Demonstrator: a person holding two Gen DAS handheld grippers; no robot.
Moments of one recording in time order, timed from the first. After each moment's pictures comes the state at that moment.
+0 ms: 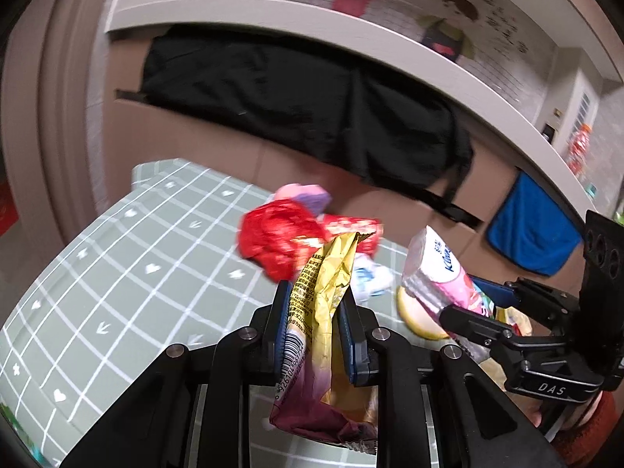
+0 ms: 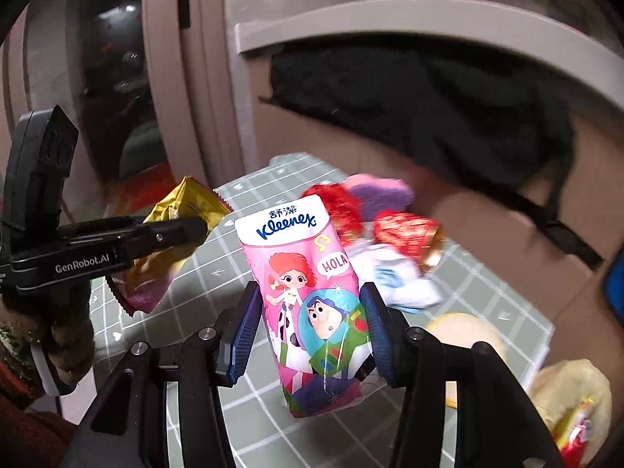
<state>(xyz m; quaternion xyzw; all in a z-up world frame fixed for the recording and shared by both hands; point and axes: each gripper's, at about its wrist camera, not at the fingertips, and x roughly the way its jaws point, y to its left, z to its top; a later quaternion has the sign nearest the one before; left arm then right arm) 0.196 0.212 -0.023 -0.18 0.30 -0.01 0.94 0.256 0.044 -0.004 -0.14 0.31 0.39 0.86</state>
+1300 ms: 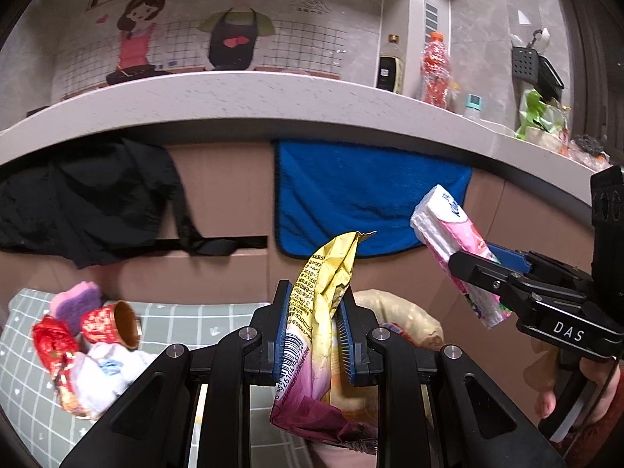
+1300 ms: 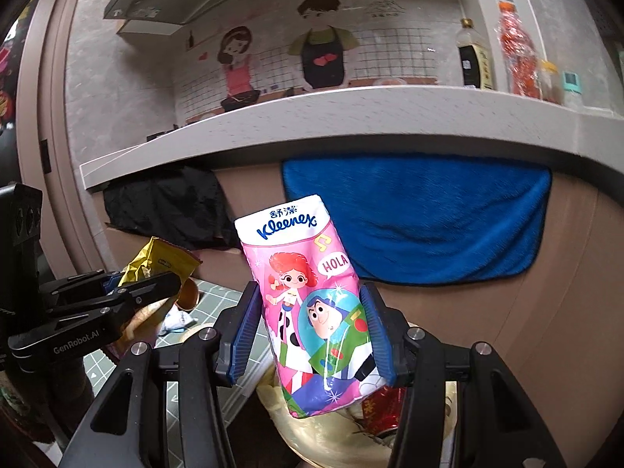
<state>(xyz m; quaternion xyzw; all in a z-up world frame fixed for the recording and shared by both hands) 0.270 -0.083 0.048 -0.02 0.24 -0.19 0.95 0.250 -0.266 0.062 0.02 0.21 0.15 0.97</state>
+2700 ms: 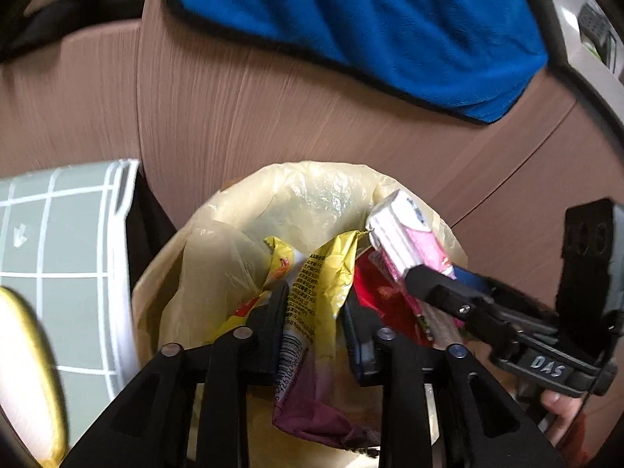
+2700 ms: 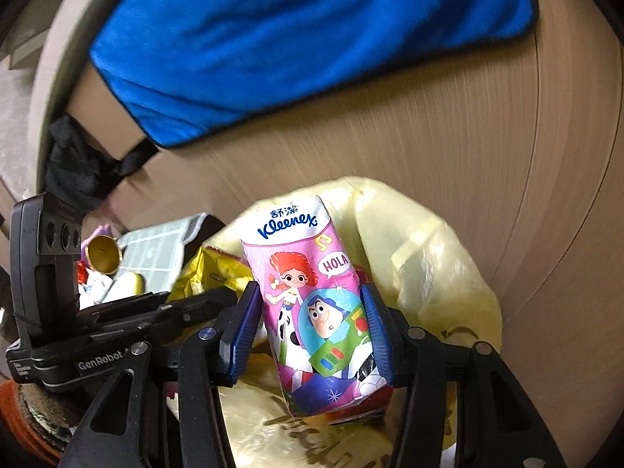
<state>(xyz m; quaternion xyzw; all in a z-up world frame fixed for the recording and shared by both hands) 0.423 -0.165 -0.125 -0.10 0.48 -0.28 0.82 0.362 -0.335 -0.109 0.16 0.40 0.11 0.89</state>
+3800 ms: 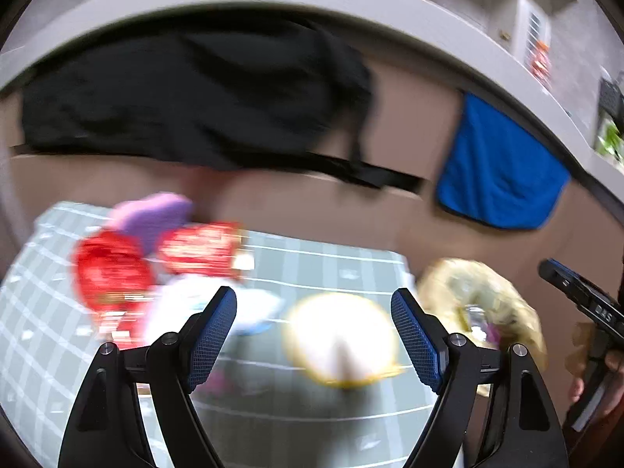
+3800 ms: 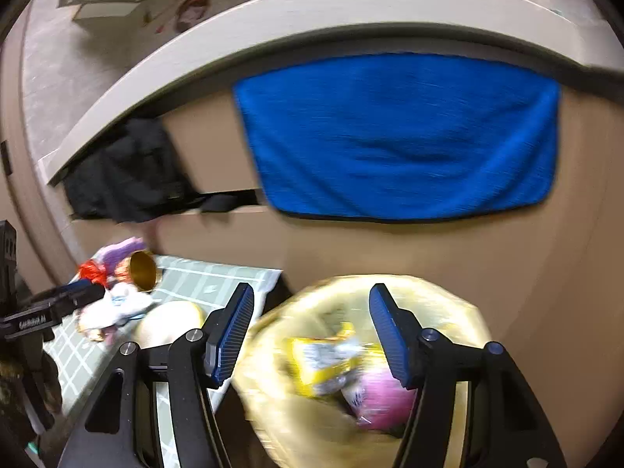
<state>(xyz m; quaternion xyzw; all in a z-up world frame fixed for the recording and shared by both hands) 0.303 0.088 -0.033 -0.10 0.31 -0.08 0.94 0.296 -0.235 -0.011 0.04 0.27 0.11 0.96</state>
